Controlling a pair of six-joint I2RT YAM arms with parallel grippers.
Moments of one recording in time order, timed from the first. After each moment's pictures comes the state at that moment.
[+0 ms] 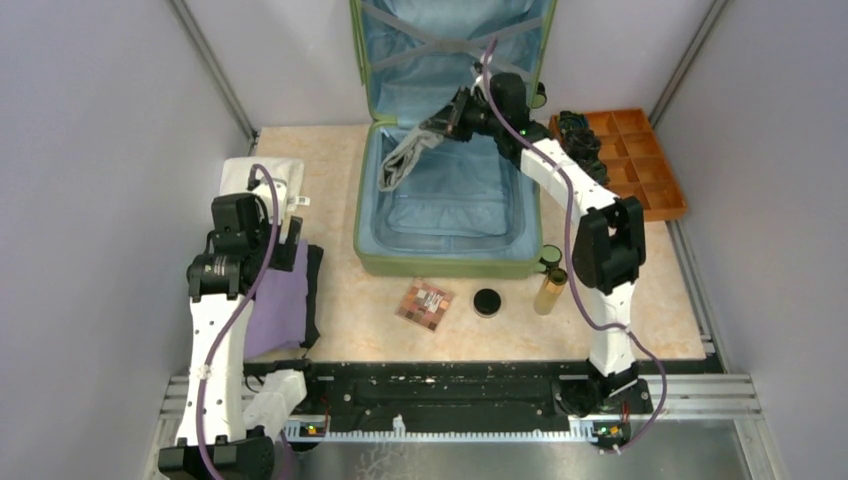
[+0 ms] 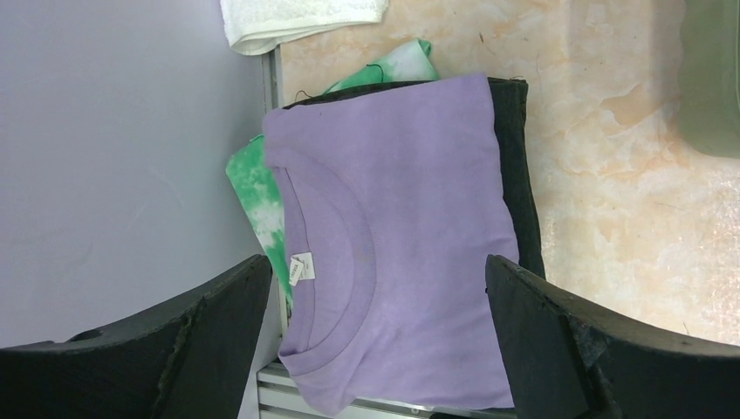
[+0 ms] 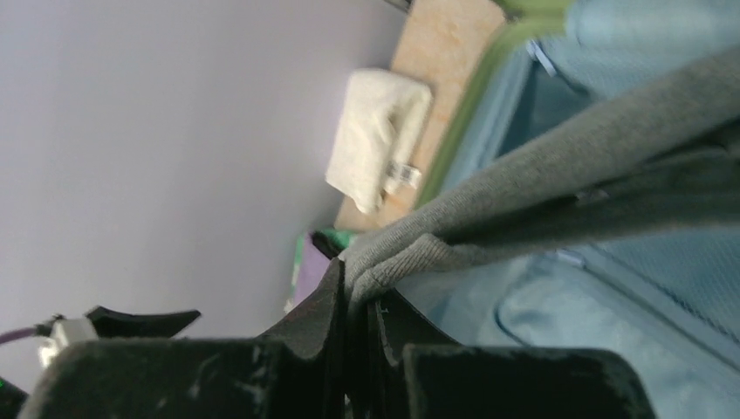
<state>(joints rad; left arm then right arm) 0.07 0.90 1.12 -0.93 -0.17 0.31 0.44 2.12 2.05 -0.15 -0.54 0.83</state>
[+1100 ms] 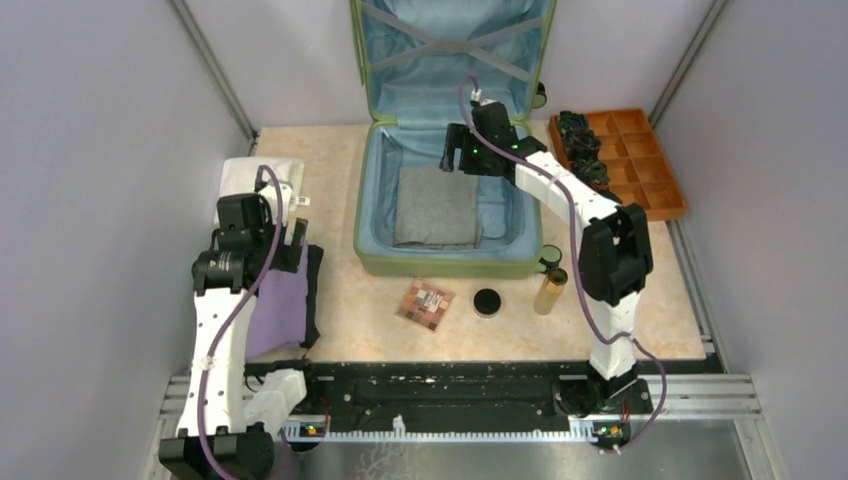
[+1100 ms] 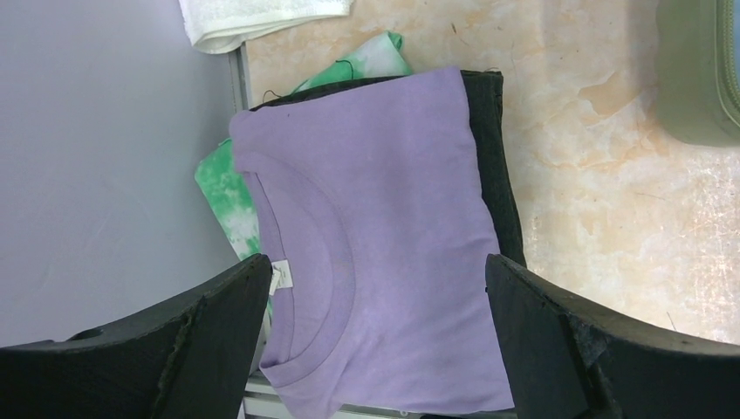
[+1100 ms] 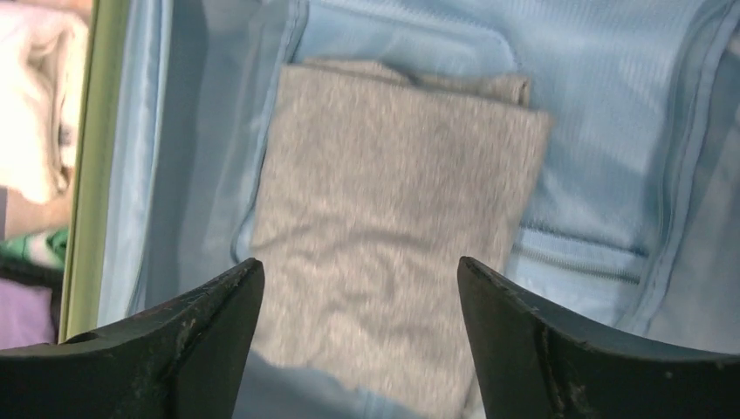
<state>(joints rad) 0.07 0.92 1.08 -0.91 -0.12 0.31 0.52 1.96 1.75 -0.47 -0.01 0.48</state>
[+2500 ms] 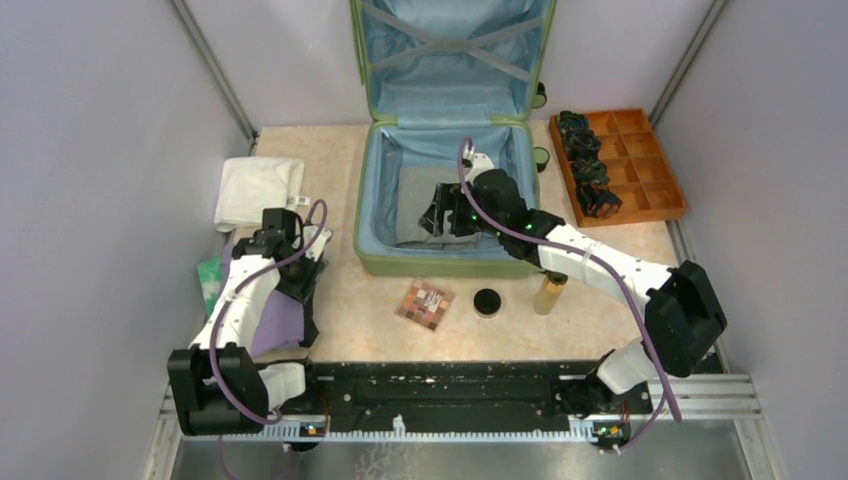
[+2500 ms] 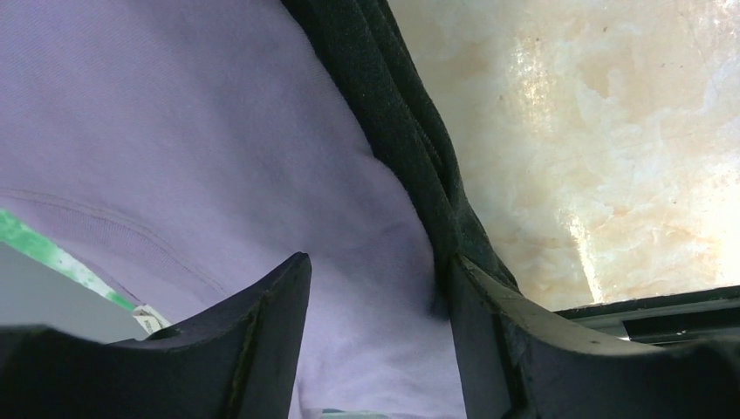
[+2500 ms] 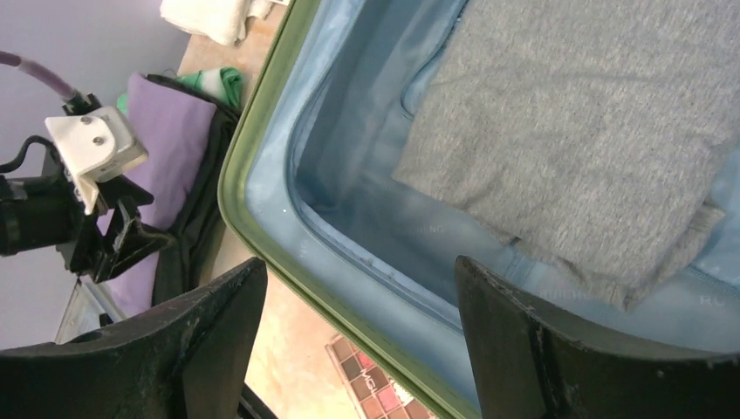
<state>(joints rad) 0.04 1.18 0.84 -0.89 -0.05 0.51 0.75 1.49 1.14 -0.07 -0.05 0.55</state>
